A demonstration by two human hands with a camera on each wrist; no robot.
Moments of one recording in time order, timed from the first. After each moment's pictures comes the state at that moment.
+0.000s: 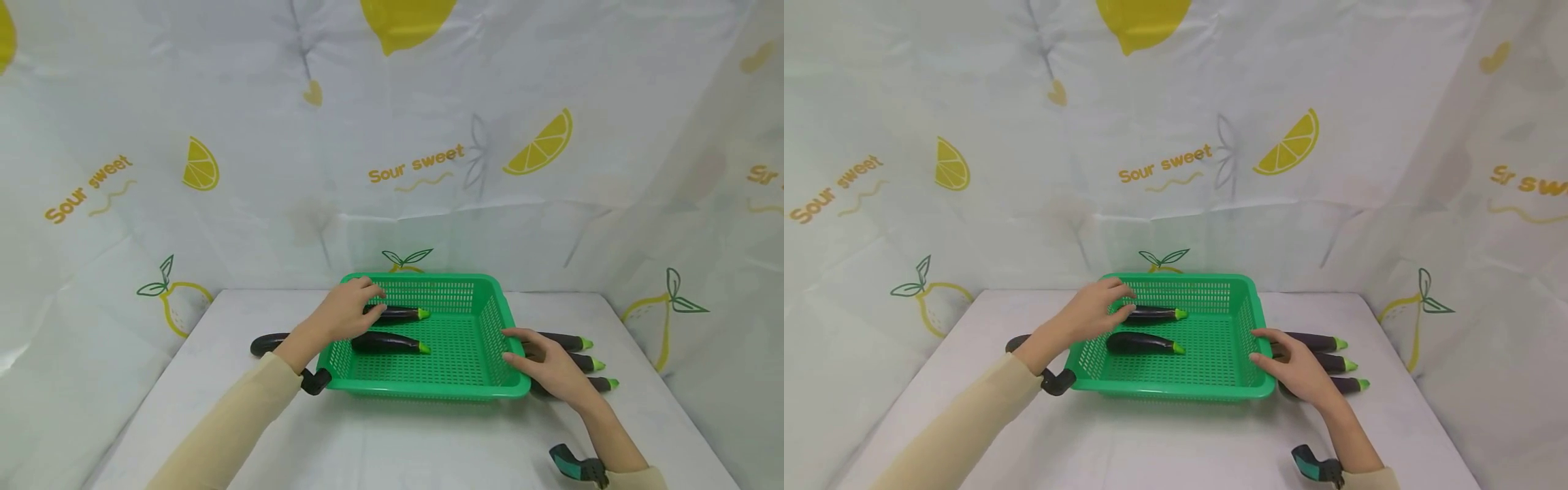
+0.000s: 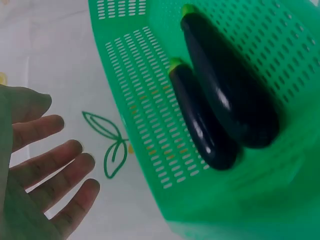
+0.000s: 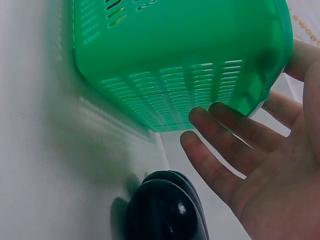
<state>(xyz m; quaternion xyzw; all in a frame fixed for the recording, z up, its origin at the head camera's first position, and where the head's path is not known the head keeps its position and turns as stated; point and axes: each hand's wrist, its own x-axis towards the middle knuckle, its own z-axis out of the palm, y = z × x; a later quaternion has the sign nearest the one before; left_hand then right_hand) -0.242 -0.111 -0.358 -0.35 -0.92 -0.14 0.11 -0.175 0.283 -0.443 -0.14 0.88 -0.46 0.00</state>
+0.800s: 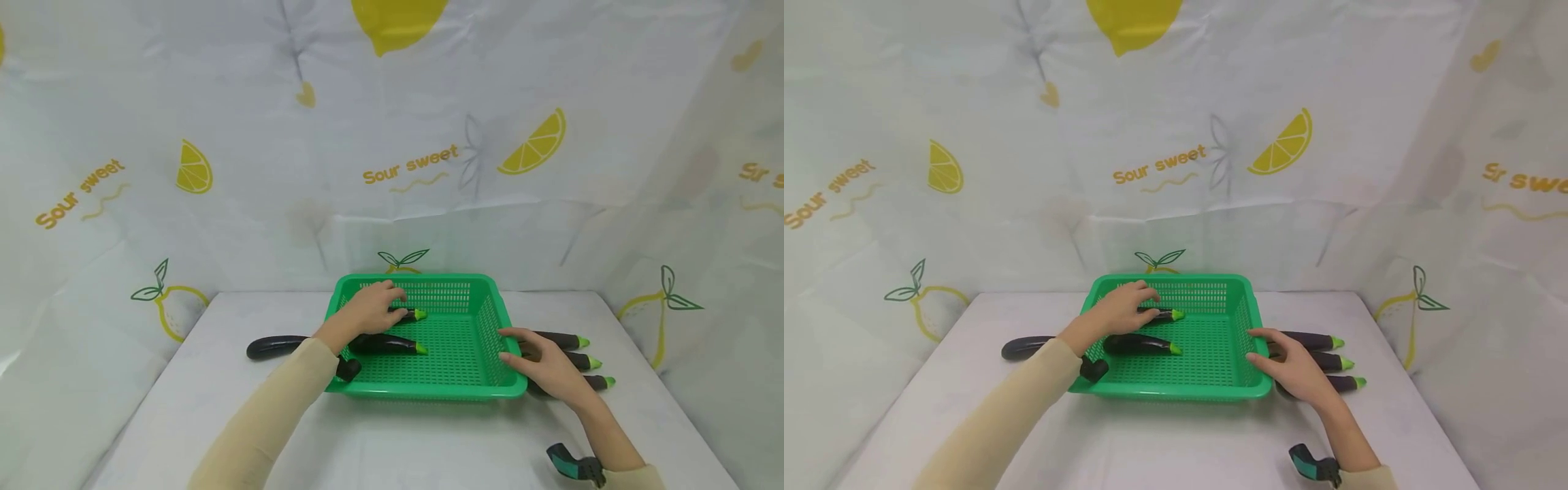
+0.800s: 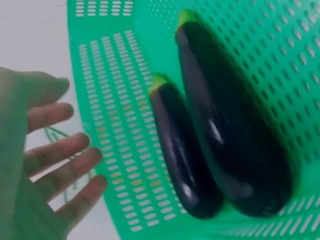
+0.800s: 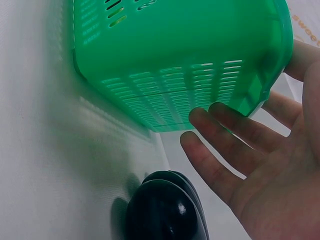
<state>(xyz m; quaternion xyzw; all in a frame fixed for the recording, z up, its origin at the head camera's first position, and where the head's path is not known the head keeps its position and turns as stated) -0.284 -0.068 -0.391 -0.33 -0.94 -0.11 0.00 -0.175 0.283 -0.446 -0.14 0.88 -0.46 0.00</state>
